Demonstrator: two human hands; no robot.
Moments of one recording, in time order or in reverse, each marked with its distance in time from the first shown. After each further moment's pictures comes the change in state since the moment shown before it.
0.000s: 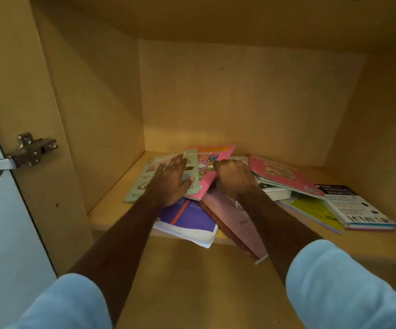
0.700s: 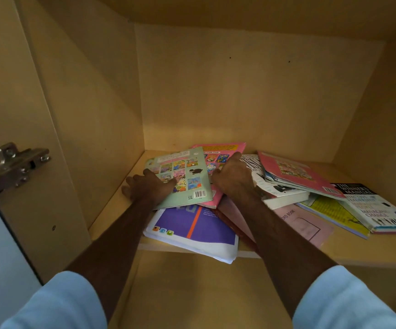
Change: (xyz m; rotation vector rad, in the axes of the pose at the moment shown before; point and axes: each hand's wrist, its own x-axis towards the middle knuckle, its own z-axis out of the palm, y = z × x) left_hand 0.033 -0.082 0.026 0.003 -0.089 -0.786; right_hand 0.049 -0.035 0.031 0.581 0.001 0.676
